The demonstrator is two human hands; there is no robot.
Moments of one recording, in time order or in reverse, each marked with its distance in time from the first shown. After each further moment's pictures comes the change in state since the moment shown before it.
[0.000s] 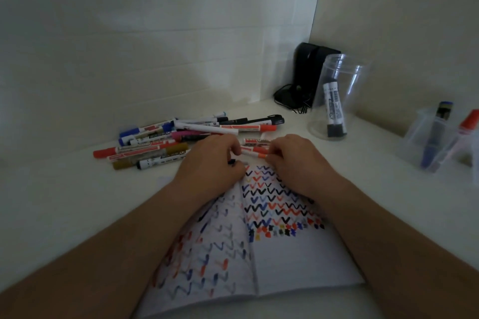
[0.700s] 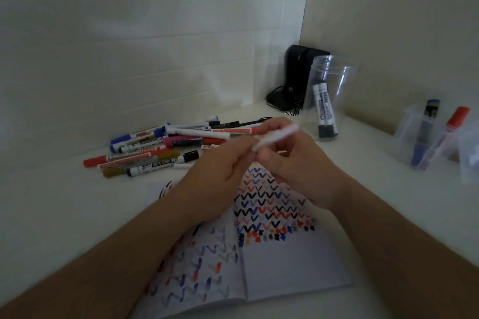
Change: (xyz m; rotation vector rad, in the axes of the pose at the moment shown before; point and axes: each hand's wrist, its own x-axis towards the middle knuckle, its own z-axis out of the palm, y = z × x) left_hand -0.022 0.035 -0.013 -0.374 -0.061 0.305; right_hand -0.034 0.008 -0.024 0.967 -0.066 -0.274
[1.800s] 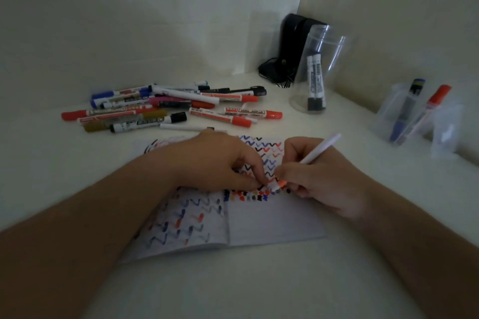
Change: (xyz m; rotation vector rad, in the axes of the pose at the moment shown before) left_hand -0.001 0.004 0.006 0.258 -0.620 -0.033; right_hand -0.070 -0.007 -0.012 0.002 -0.019 0.362
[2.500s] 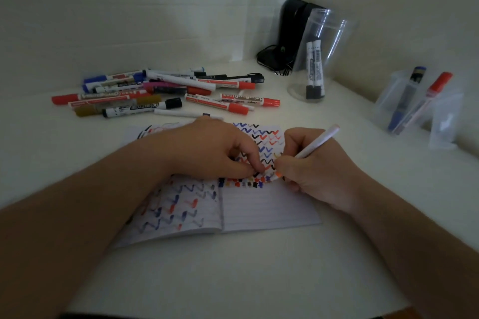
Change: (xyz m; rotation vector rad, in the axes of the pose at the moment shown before) left_hand -0.001 0.005 0.002 -0.062 0.005 -0.045; right_hand -0.005 0.005 0.008 -0.216 0.182 -0.025
